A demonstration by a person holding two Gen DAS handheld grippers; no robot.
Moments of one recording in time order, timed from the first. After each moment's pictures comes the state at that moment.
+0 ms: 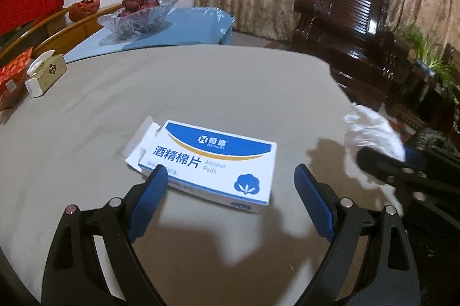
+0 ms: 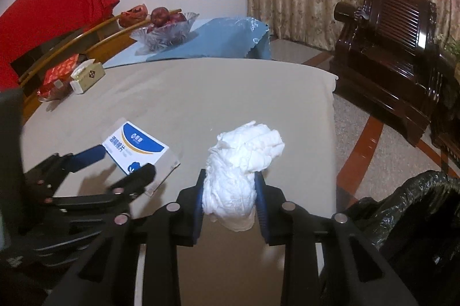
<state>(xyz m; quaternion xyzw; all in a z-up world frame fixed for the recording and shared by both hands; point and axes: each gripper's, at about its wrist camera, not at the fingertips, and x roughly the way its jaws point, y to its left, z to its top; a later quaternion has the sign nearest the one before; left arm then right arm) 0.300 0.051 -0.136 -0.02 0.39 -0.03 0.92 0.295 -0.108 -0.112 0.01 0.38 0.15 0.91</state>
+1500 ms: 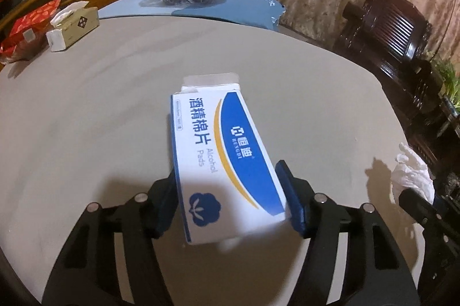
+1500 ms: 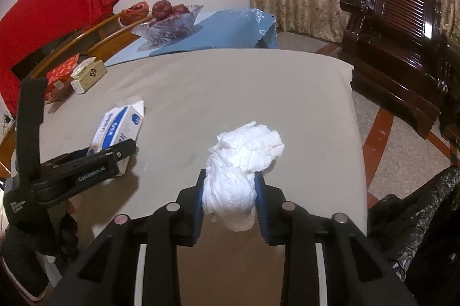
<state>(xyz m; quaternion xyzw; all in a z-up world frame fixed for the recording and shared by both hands) 0.324 0.124 -0.152 -0.10 0.42 0.05 0.90 0.307 -0.089 -0.129 0.03 0.39 0.17 0.90</state>
